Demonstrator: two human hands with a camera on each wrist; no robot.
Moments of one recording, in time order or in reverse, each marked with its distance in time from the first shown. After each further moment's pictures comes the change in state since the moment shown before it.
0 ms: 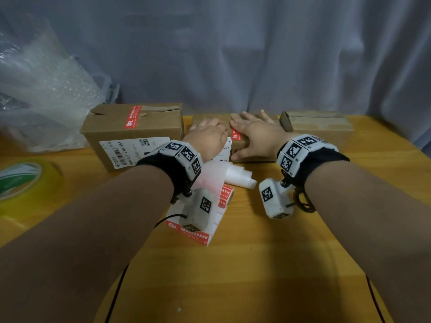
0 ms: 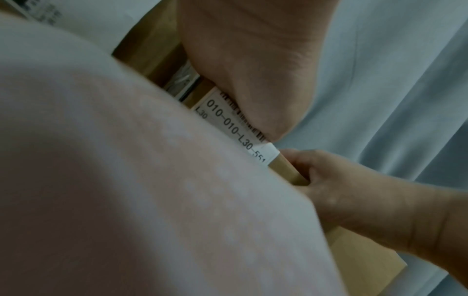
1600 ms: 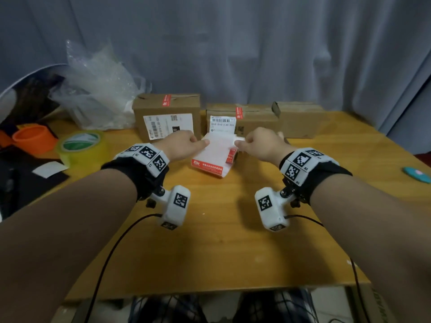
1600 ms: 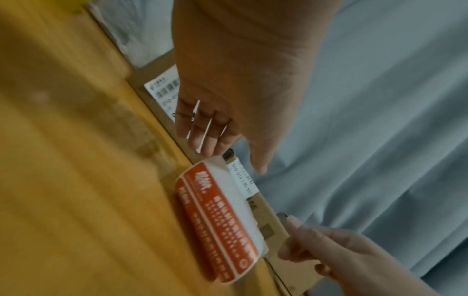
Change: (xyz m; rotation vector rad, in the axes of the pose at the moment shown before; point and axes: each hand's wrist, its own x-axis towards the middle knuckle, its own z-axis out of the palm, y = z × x) left_hand -0.176 -0.014 -0.030 -0.240 -0.021 -0.184; right_hand -0.129 -0.096 0.003 0.312 0.171 0.347
